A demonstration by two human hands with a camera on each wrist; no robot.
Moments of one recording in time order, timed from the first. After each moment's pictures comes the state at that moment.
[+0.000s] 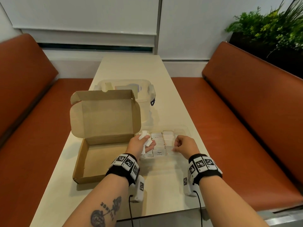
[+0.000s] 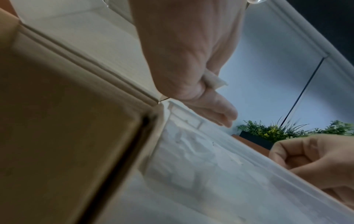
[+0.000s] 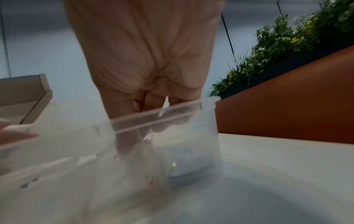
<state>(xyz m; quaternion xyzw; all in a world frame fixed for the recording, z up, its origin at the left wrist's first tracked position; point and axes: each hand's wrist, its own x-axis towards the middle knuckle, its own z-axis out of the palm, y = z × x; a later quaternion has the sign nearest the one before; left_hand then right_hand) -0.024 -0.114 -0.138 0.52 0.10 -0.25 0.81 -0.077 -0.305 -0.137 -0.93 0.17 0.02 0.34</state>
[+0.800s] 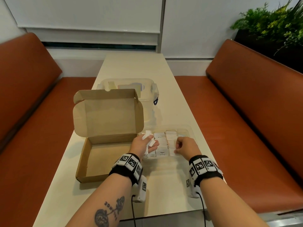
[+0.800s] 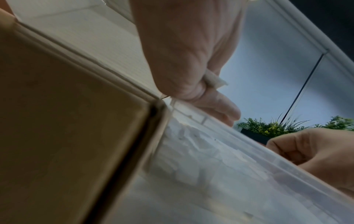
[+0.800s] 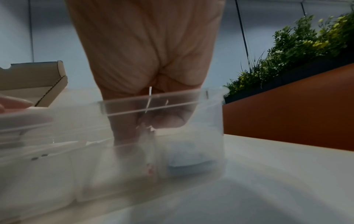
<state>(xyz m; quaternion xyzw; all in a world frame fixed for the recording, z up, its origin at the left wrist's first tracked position) -0.023 -0.114 -0.145 0.55 0.08 -0.24 0.79 -0.068 -0.299 -0.148 -0.95 0.15 0.04 0.27</state>
